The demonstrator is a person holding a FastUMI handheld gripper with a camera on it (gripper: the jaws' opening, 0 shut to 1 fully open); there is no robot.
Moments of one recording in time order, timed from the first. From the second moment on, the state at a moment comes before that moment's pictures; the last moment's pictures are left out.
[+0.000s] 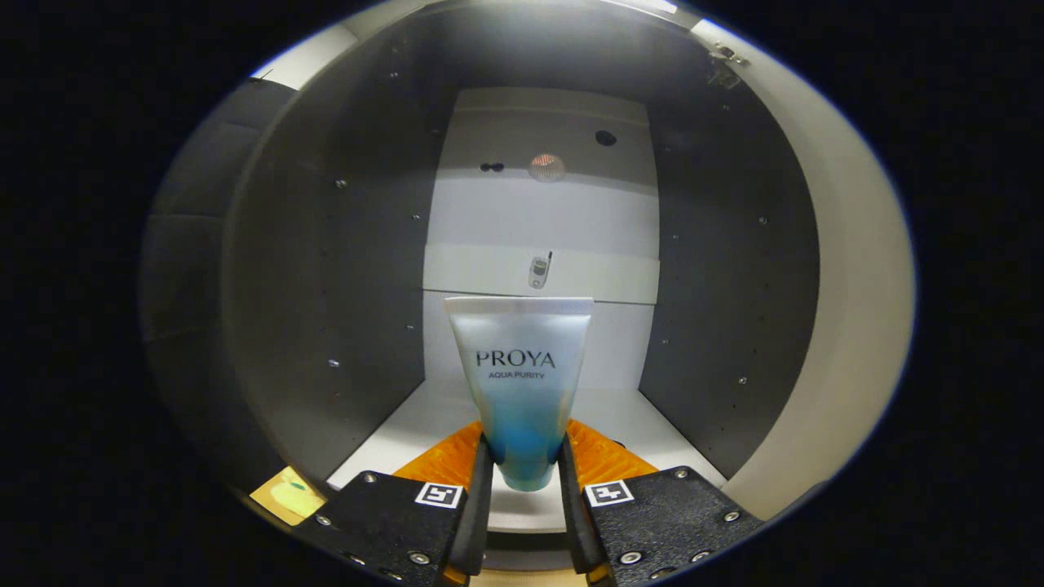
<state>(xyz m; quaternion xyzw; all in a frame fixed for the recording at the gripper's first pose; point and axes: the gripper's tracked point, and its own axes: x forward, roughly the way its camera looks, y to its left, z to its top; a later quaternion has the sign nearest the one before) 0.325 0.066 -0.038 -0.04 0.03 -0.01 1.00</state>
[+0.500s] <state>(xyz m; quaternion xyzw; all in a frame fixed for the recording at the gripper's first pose) 0.366 0.063 -0.086 -0.02 0.07 -0.01 1.00</state>
